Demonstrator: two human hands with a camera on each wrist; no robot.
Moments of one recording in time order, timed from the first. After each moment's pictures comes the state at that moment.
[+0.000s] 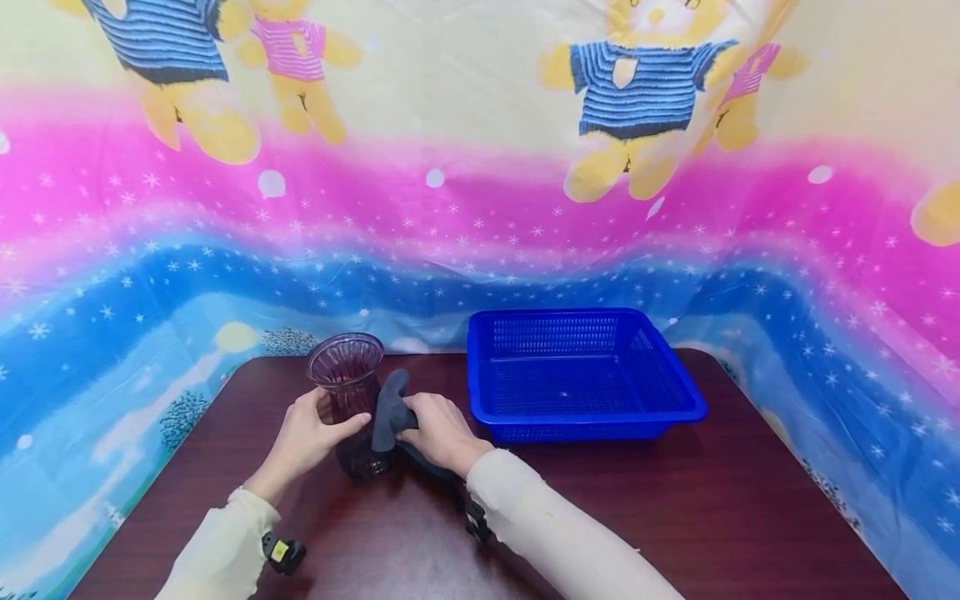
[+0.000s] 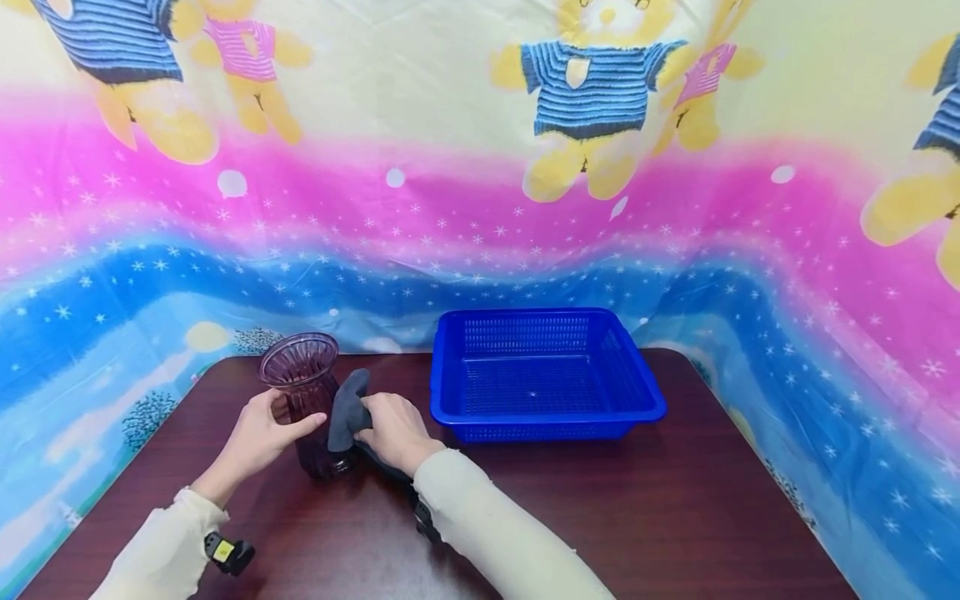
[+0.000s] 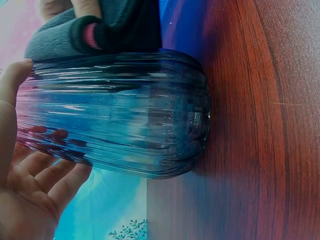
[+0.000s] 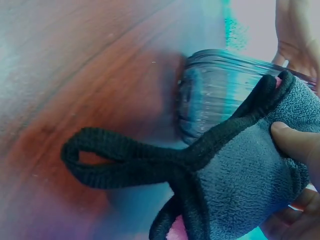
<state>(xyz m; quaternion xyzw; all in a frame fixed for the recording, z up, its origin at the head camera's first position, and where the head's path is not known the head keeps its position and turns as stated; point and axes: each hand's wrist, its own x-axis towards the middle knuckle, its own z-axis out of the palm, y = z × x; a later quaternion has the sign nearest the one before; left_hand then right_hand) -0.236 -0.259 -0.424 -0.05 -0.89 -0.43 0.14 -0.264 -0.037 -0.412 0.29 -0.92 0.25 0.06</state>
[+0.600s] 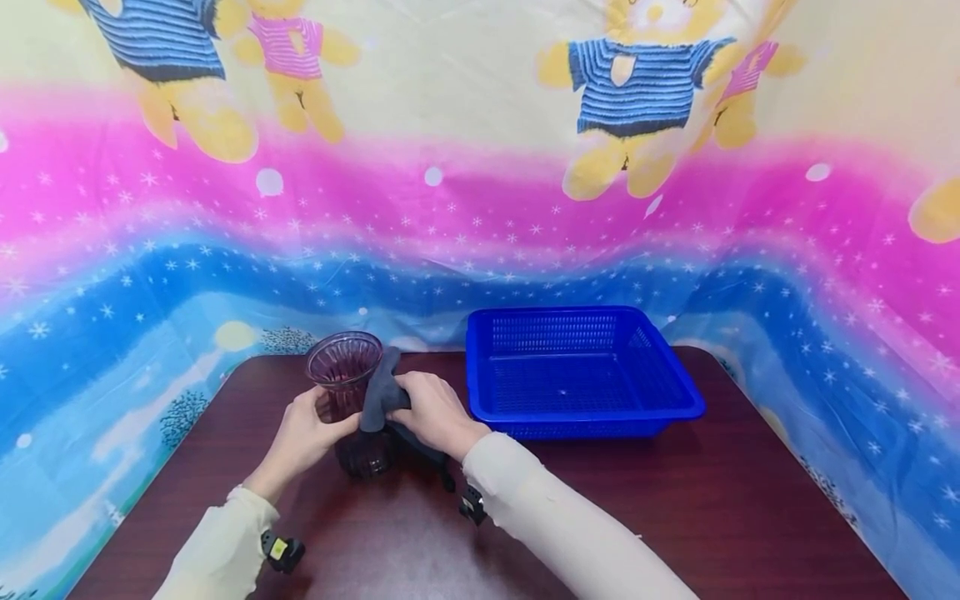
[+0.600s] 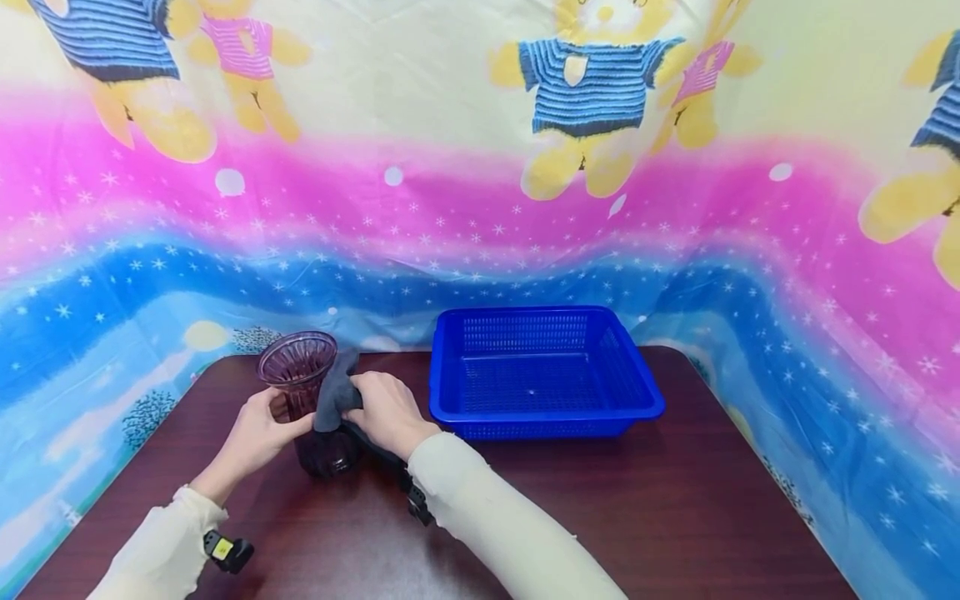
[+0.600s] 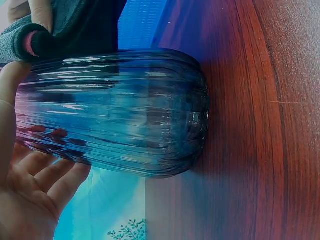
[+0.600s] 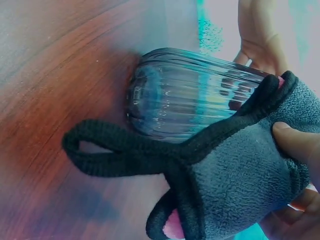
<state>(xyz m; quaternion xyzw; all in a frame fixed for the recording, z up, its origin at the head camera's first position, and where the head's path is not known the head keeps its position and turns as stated) -0.236 -0.260 -0.423 -0.06 -0.89 -0.42 0.13 -0.262 -0.041 -0.378 0.30 -0.92 0.25 0.08</state>
